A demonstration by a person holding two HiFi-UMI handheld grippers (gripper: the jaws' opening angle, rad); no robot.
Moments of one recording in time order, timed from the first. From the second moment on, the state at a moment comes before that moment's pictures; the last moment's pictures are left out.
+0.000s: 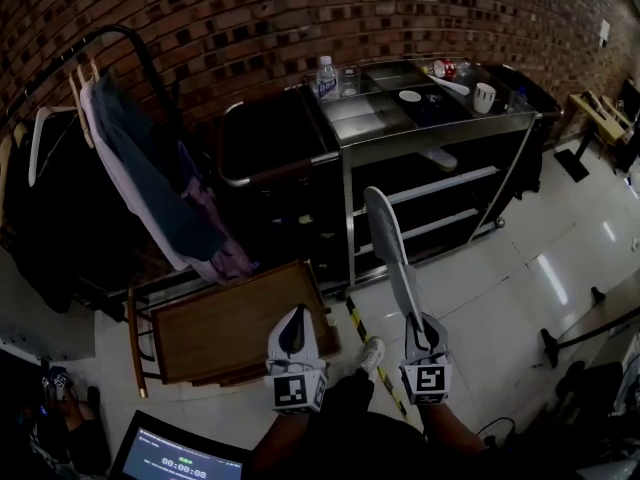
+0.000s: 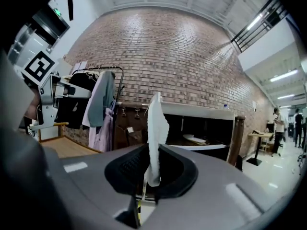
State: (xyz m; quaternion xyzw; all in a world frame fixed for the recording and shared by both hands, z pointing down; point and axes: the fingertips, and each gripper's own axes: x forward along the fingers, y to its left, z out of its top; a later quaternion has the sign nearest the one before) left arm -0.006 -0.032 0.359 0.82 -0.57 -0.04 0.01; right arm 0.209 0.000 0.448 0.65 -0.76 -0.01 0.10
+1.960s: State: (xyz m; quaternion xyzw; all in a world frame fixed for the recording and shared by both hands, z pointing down) left arm 0.128 -0.304 0.425 0.79 -0.61 0.04 0.00; right arm 0.312 -0.447 0.598 0.57 -0.68 0.46 0.02
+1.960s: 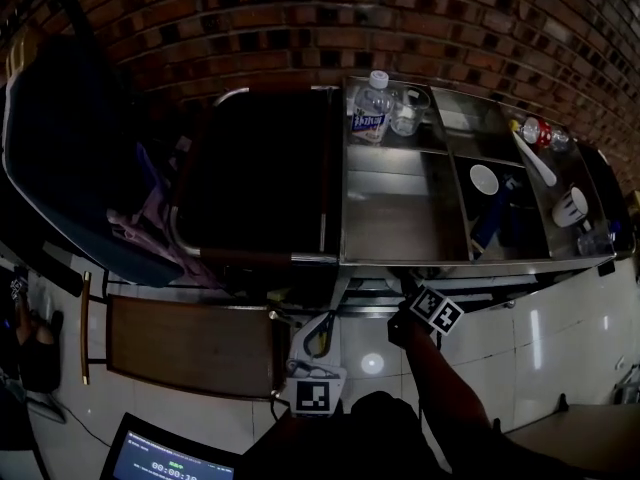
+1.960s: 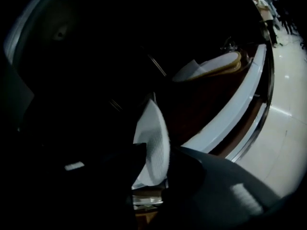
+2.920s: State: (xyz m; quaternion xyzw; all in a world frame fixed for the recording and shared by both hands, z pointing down) left arm 0.183 -0.251 0.400 0.75 -0.66 0.03 0.02; right arm 0.343 -0.332 0.468 0.49 -0.85 0.03 0.17
